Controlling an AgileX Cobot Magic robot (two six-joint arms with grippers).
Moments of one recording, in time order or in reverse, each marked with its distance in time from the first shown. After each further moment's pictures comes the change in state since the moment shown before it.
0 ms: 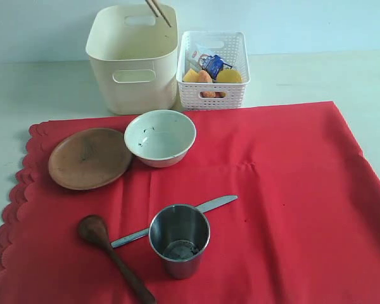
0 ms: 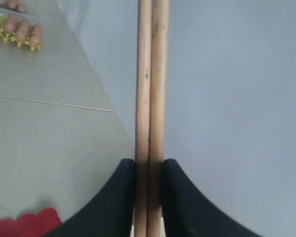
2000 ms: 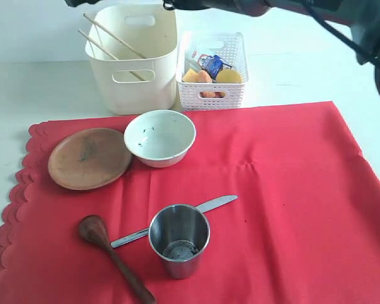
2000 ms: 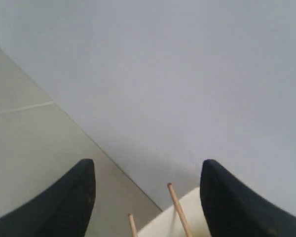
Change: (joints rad) left arm 0.000 0.000 0.000 0.000 0.000 0.000; right arm 0.096 0.446 -0.465 0.007 -0.360 0.297
